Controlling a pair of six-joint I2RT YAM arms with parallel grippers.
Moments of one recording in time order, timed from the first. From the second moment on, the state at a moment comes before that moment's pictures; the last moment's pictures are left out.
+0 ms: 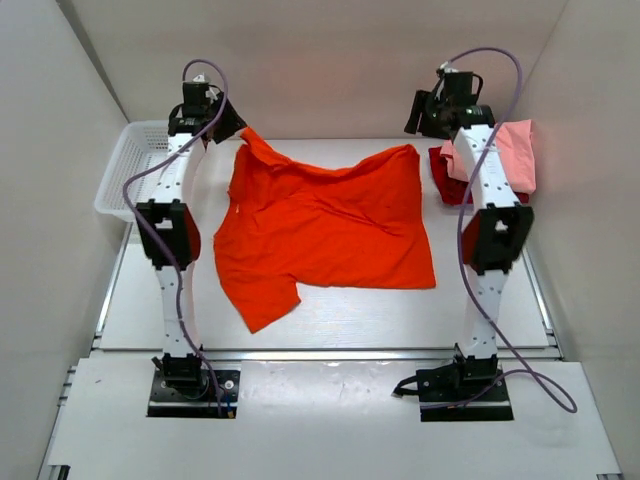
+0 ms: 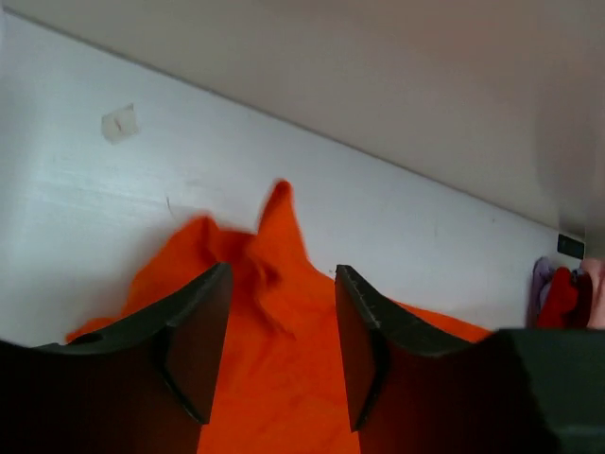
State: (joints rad) left arm -0.04 2.27 2.26 -0.53 0.14 -0.54; right arm 0.06 2.14 2.24 -0.73 -0.14 0.22
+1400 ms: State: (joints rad) left arm -0.25 1.19 0.63 -0.56 0.10 -0.39; right arm 0.13 1.57 0.88 -0.54 0.02 0.45
